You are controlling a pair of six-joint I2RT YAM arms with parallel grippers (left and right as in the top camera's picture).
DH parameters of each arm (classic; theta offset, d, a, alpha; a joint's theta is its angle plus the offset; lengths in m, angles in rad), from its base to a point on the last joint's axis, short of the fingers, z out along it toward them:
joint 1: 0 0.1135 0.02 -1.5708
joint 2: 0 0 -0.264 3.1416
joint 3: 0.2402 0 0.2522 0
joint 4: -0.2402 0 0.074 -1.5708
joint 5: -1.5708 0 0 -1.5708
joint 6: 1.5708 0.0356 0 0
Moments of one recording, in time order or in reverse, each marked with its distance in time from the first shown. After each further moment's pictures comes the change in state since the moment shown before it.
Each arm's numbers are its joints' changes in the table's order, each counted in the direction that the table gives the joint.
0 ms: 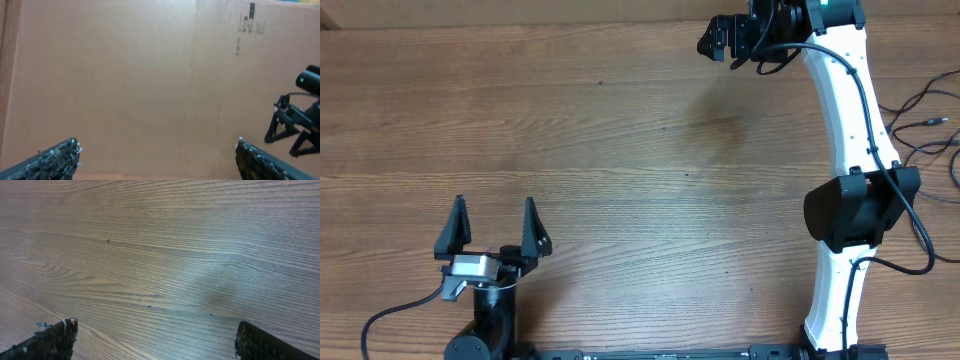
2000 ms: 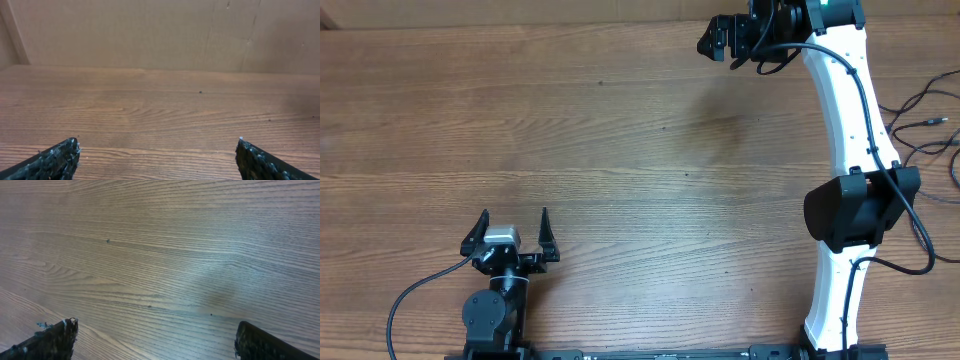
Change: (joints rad) left arm 0.008 -0.005 -0.025 -0.498 0.053 0.057; right arm 0.000 0.000 0.000 0.000 0.000 0.000
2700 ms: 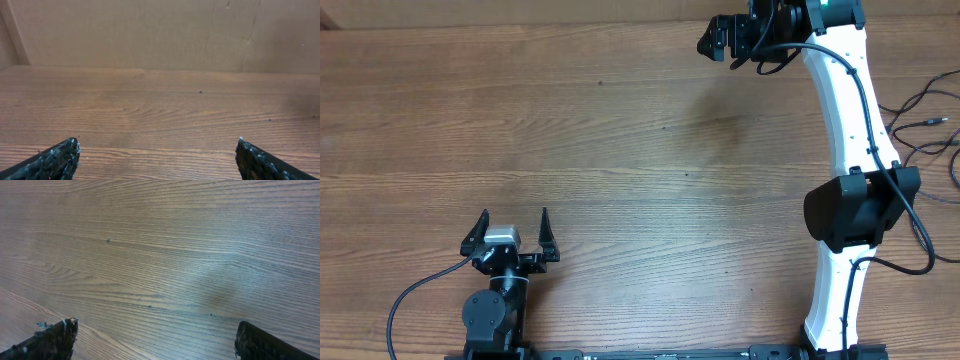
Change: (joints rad) left arm 0.000 0.000 0.000 0.000 0.000 0.003; right arm 0.000 0.000 0.000 0.000 0.000 0.000
